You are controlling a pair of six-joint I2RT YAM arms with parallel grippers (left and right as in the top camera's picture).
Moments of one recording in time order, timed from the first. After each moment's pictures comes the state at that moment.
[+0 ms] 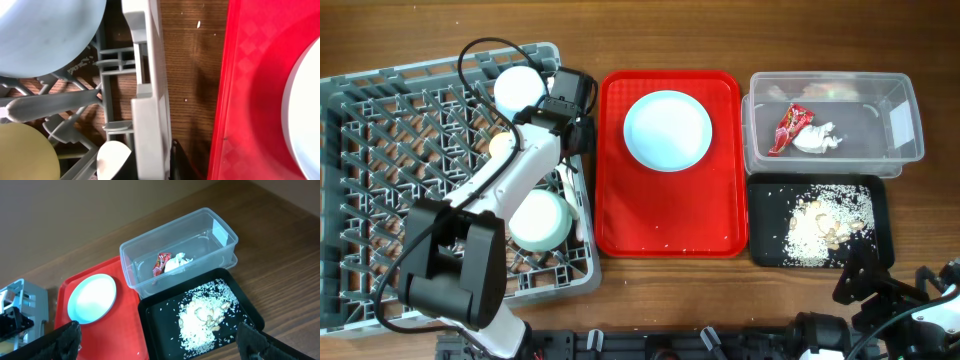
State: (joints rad) left arm -0.31 1.79 1.20 -0.59 -0.17 -0.35; right arm -0.14 0.41 1.28 -1.35 0.03 0.32
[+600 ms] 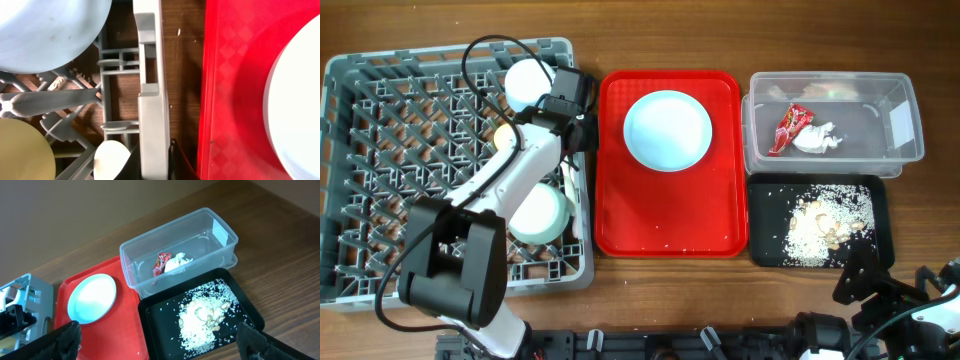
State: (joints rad) left arm -0.32 1.79 1.20 -0.54 -0.13 -0.30; right arm -0.14 0.41 1.28 -1.35 0.03 0.32
